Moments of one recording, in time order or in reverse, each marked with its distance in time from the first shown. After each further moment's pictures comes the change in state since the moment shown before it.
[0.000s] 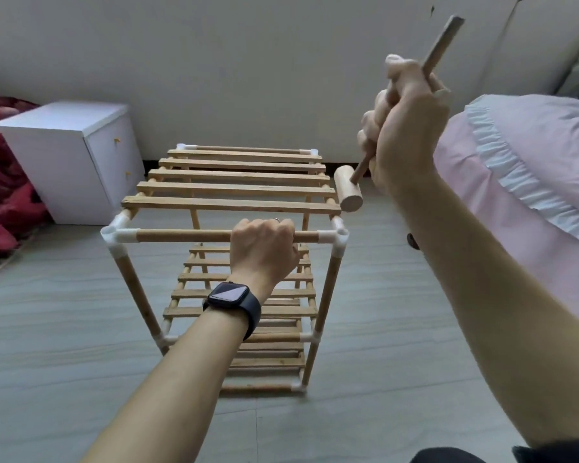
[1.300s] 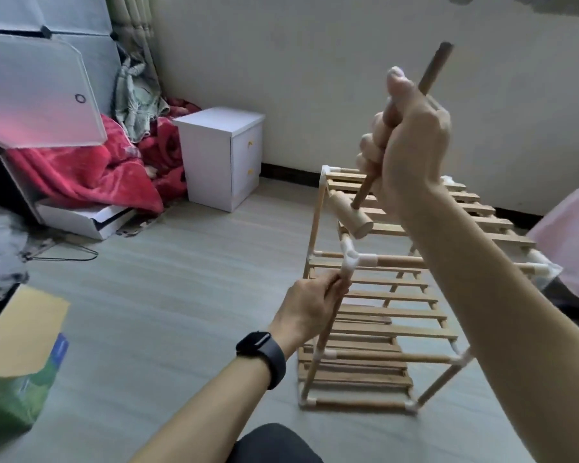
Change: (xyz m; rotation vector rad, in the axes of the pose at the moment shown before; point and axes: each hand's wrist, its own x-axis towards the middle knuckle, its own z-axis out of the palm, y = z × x) left_hand -0.117 -0.096 0.005 -0.822 -0.165 -0.334; right_hand -0.080 0.014 0.158 0.145 -0.330 0.213
